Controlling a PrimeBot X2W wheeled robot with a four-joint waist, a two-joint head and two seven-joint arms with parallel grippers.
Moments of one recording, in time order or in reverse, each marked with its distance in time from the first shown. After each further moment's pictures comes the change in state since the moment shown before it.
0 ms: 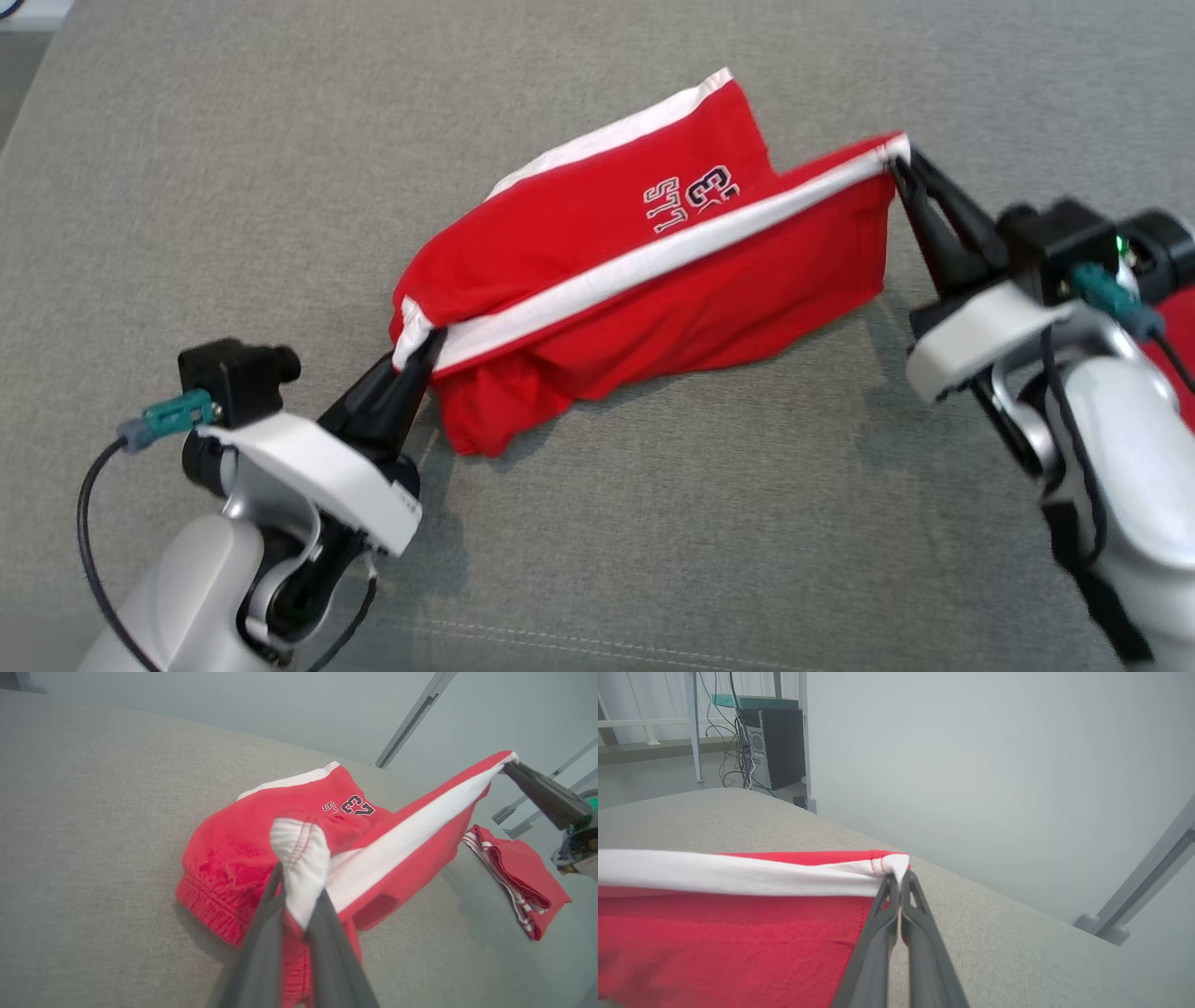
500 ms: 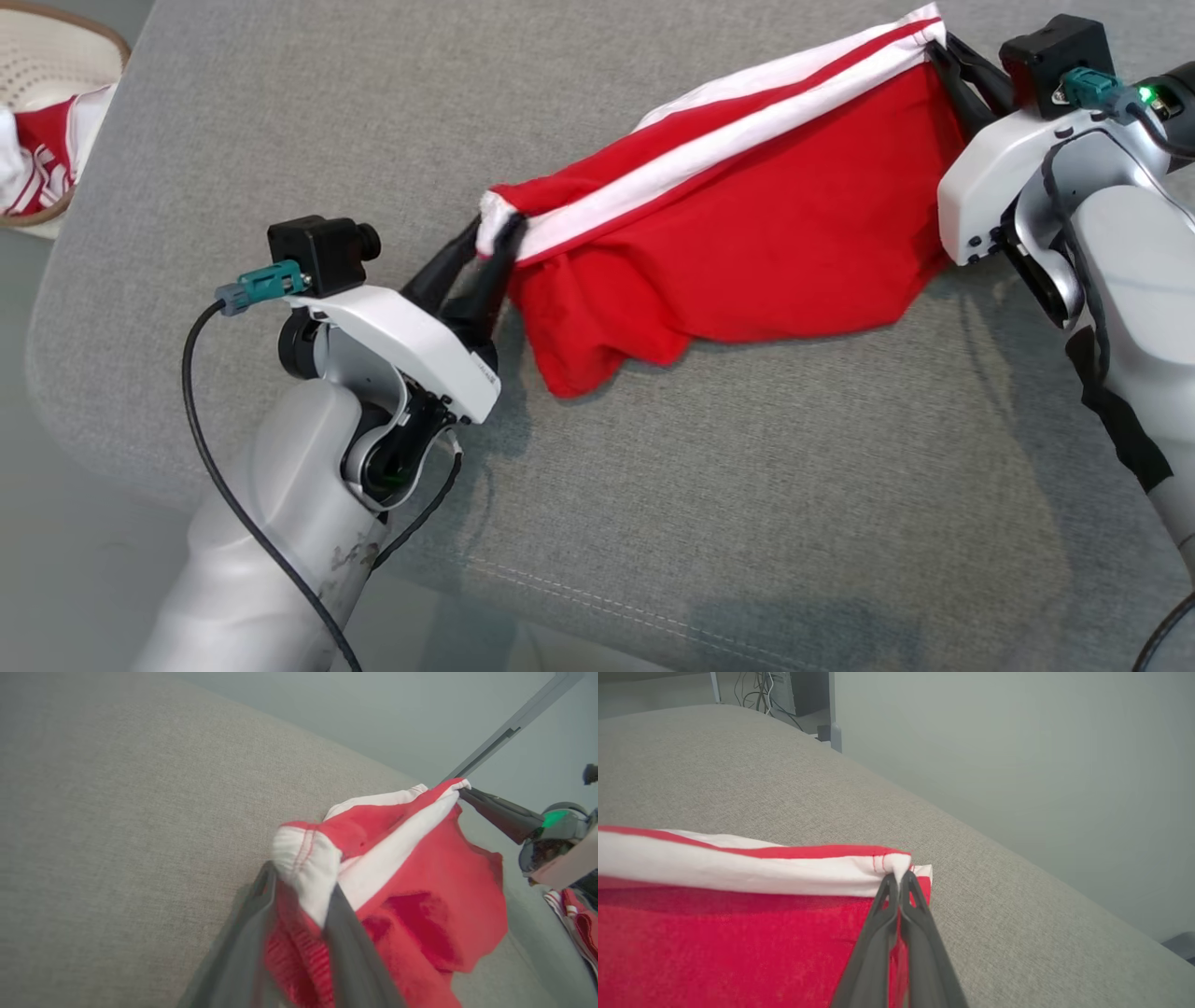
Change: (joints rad) left arm -0.358 -0.226 -0.073 0.490 -0.052 -0.128 -0.109; right arm -0.484 -0.040 0.239 0.600 0.103 0.000 0.003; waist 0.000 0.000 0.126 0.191
